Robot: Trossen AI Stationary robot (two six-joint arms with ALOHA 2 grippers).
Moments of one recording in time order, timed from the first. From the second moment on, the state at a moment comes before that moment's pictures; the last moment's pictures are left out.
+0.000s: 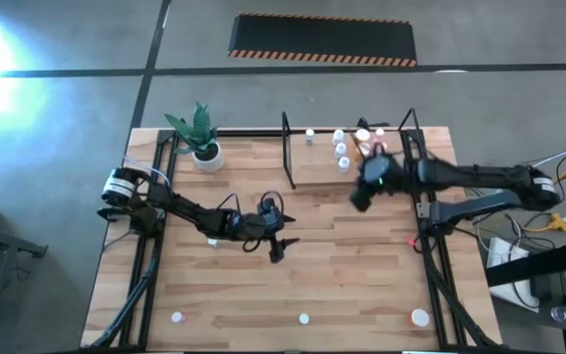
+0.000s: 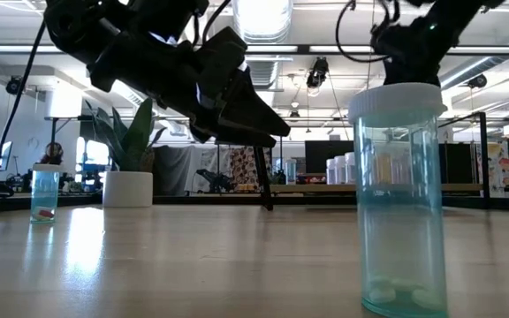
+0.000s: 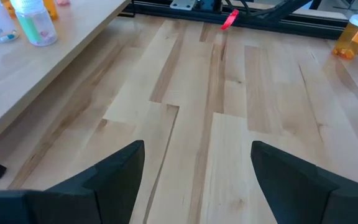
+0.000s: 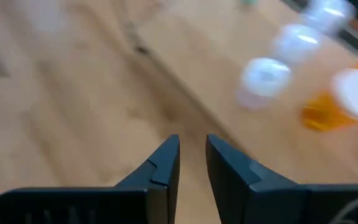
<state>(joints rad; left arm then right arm) -0.17 1.73 0.80 0.54 -0.30 -0.22 -0.13 1.07 0.84 -0.69 0.28 0.42</state>
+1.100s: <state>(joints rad) -0.31 1.53 0.70 0.18 -0.45 -0.23 0.34 1.57 0.77 -0.15 0.26 0.37</state>
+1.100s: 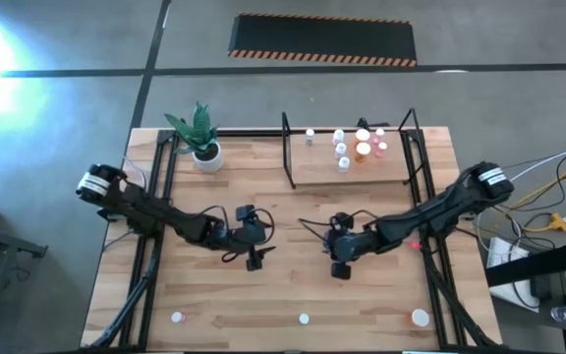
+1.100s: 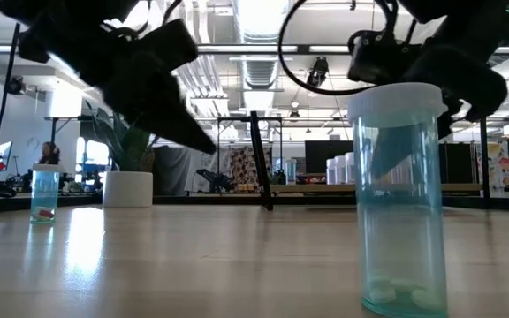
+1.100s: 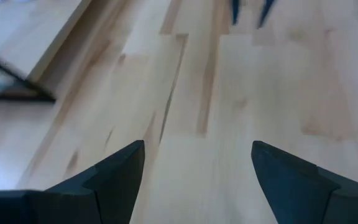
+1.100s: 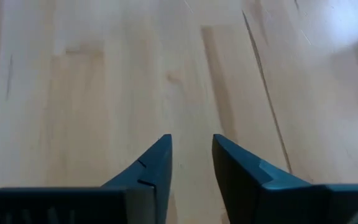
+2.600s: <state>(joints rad) -0.66 0.99 0.46 -0.59 -0.38 -1.19 0.55 1.47 0.77 -0.19 0.63 0.43</state>
